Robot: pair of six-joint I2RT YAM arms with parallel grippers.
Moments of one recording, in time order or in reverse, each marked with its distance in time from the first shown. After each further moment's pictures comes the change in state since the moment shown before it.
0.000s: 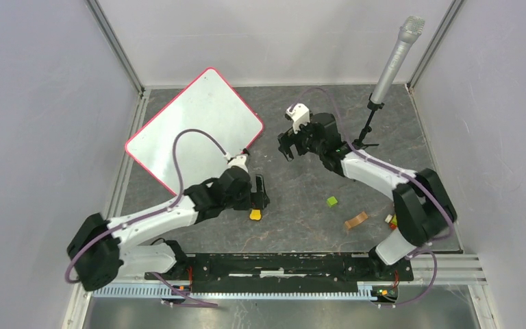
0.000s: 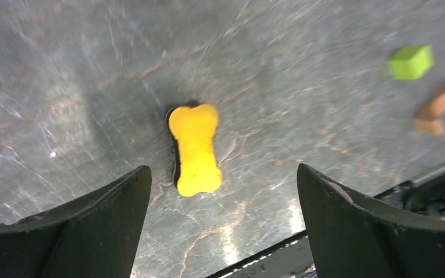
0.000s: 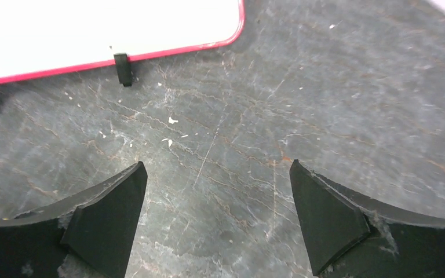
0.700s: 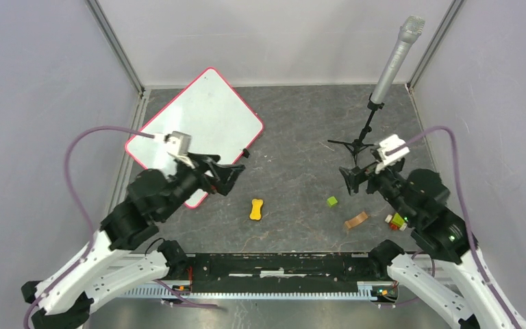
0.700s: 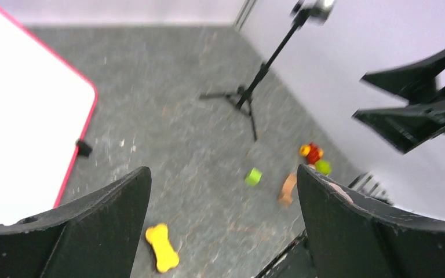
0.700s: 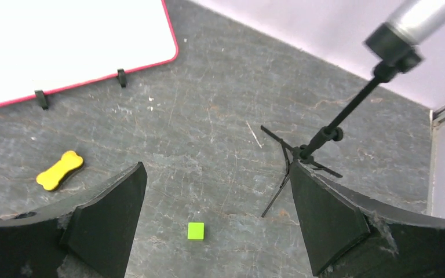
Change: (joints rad) left arm 0.000 -0.590 0.208 -0.030 -0.082 0.323; right arm 0.056 -1.074 -0.101 -0.698 0.303 0.049
